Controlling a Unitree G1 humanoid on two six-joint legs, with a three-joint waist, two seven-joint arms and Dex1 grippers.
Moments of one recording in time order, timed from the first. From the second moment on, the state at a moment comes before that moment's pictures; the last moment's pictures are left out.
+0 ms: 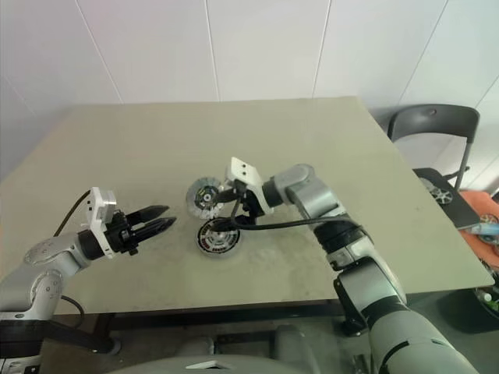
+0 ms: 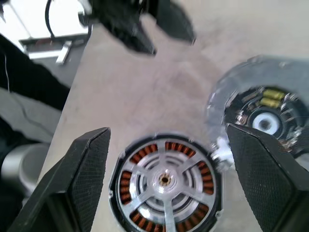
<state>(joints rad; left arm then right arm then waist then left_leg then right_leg) -0.01 0.62 0.20 -0.14 -0.61 0.42 -0.98 -0.80 -0.29 0.36 0.31 0.21 0.53 1.30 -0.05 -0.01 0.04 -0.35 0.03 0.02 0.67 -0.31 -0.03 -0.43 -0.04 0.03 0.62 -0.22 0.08</state>
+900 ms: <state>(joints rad) -0.02 0.62 0.19 -0.13 -0.60 0.41 -0.99 -0.73 -0.23 0.48 0.42 0.11 0.44 1.25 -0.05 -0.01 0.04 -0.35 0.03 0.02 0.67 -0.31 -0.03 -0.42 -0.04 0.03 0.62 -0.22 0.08</state>
